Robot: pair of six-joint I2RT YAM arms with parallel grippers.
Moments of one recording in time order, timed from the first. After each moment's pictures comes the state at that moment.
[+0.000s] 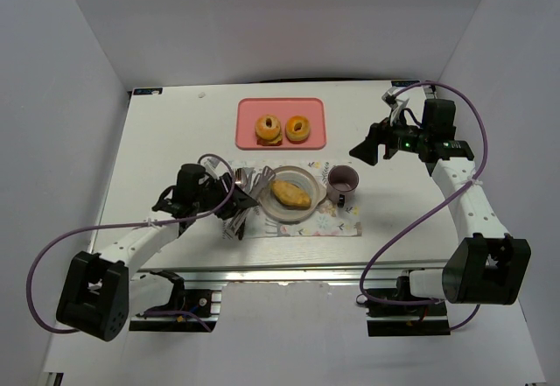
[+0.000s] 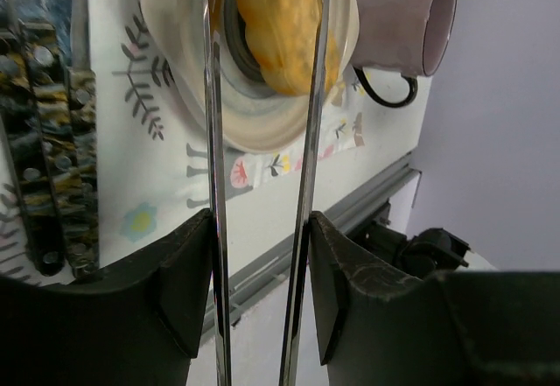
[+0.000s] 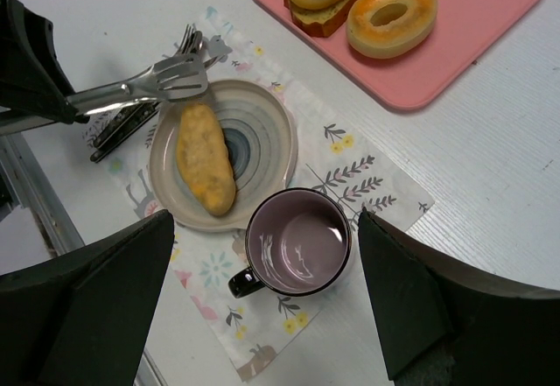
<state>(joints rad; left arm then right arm) -0.33 1.14 0.50 -0.02 0.53 -0.89 0.02 1.31 1.13 -0.43 -0.89 -0.22</state>
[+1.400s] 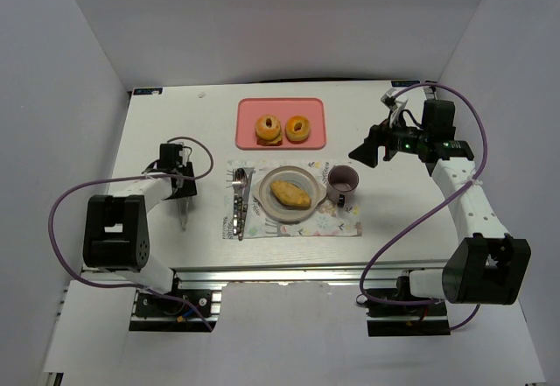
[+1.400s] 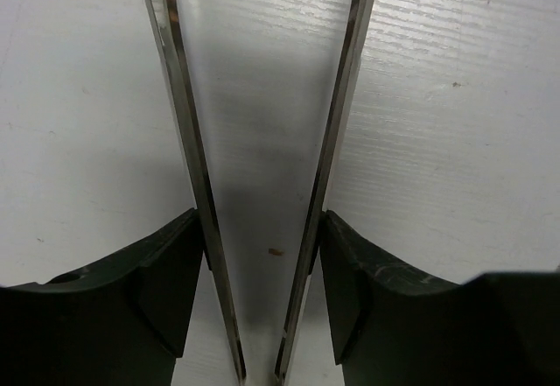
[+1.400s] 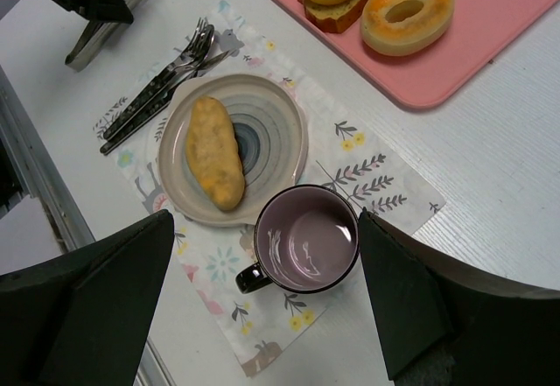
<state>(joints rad) -0.02 1.55 0.78 -0.26 -0.19 -0.14 0.02 1.31 1.13 -0.45 -0.93 -0.24</state>
